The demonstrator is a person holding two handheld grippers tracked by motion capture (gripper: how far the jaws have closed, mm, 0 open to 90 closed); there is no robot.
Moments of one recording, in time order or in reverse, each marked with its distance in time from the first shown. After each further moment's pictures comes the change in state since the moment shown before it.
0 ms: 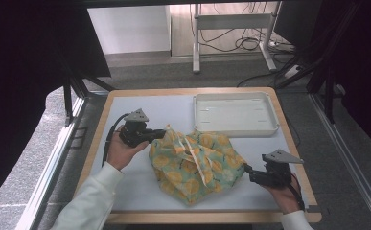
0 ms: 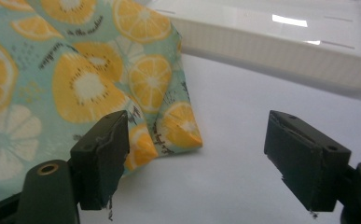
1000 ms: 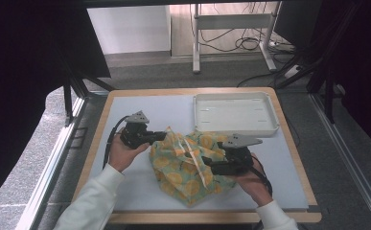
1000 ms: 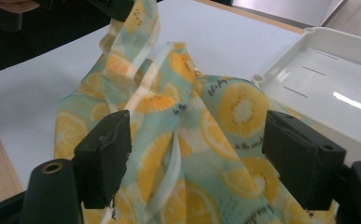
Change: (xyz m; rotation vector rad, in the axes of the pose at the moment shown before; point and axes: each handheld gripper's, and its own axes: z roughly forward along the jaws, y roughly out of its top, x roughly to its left) left arm 0.000 -0.005 0.005 0.008 -0.016 -0.033; right arm 0.092 0.081 0.021 -0.039 0.299 -0.169
